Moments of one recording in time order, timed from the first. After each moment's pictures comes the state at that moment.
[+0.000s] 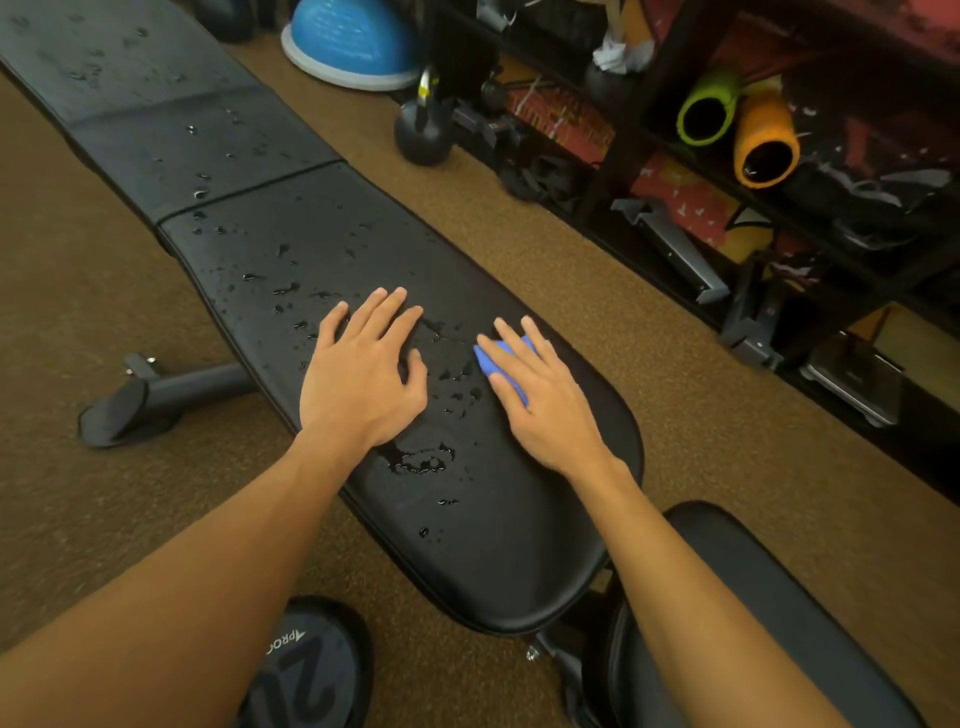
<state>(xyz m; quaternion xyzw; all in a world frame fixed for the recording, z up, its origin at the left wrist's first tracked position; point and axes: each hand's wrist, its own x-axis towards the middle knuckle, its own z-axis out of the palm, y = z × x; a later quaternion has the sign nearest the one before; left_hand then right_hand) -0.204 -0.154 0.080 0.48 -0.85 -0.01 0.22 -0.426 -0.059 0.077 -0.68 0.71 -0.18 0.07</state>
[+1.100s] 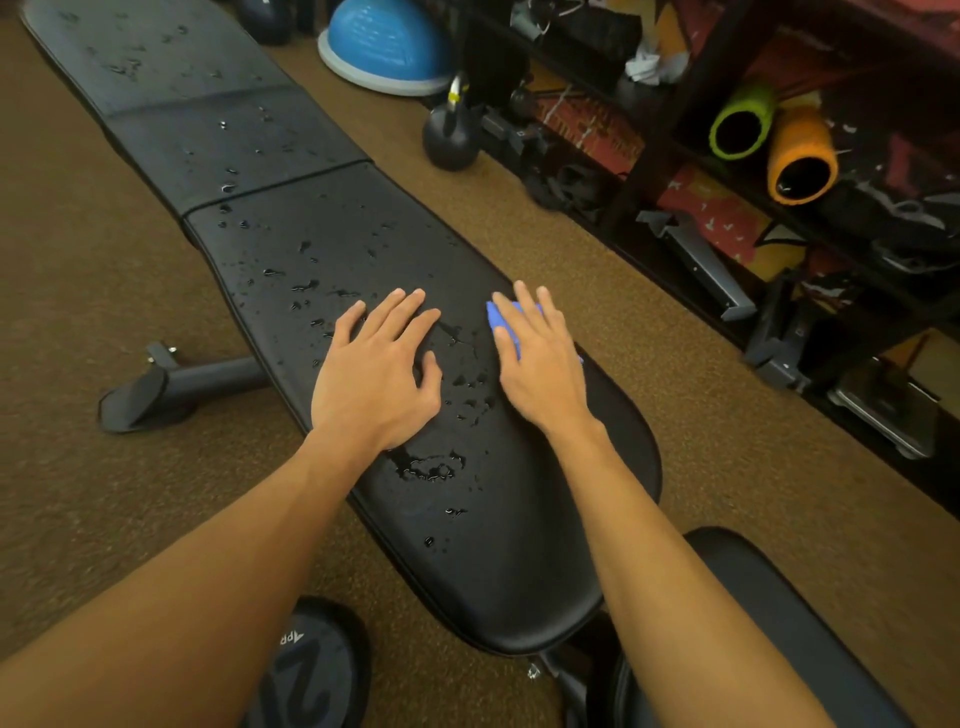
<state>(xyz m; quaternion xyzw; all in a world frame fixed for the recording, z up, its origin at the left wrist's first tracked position) -0.206 -0.153 0.081 0.49 -0.84 -0.01 0.23 -0.412 -0.120 0.085 -0.64 0.74 -0.19 0.05</state>
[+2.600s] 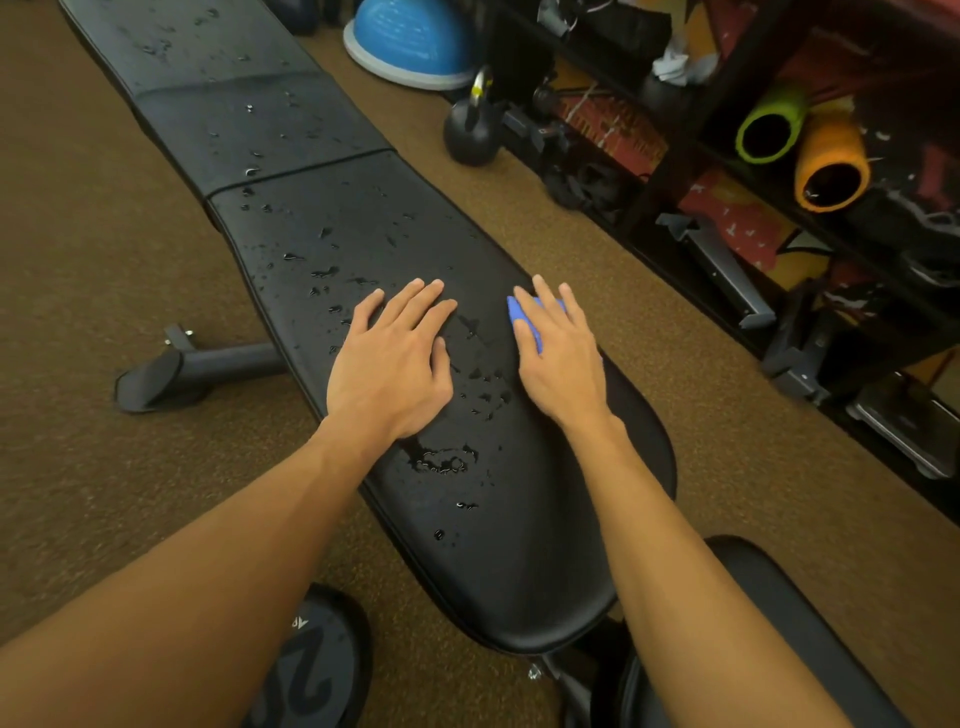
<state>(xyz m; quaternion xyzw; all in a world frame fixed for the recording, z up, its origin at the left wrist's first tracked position) -0.207 -0.155 0.078 0.49 -0.84 0.00 0.23 -0.416 -0.122 0.085 -0.62 0.76 -0.19 0.05</state>
